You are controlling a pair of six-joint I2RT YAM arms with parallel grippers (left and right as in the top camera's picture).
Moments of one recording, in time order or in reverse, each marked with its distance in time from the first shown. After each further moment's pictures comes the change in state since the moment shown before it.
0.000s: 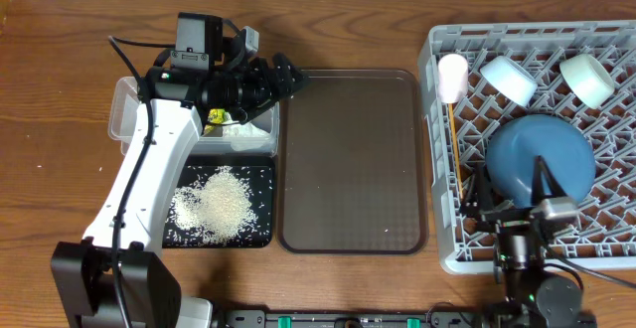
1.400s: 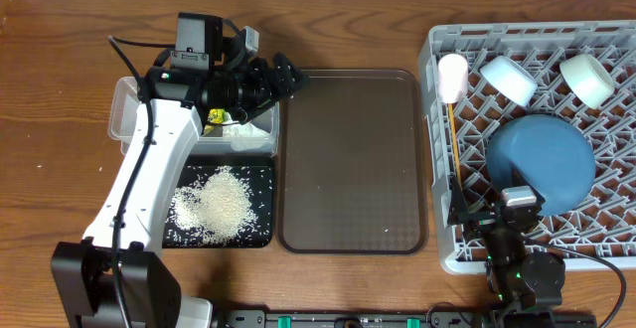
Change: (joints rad) left arm 0.000 0.000 0.000 0.000 0.000 0.000; right arm 0.000 -0.003 -0.027 -0.275 -0.030 -0.213
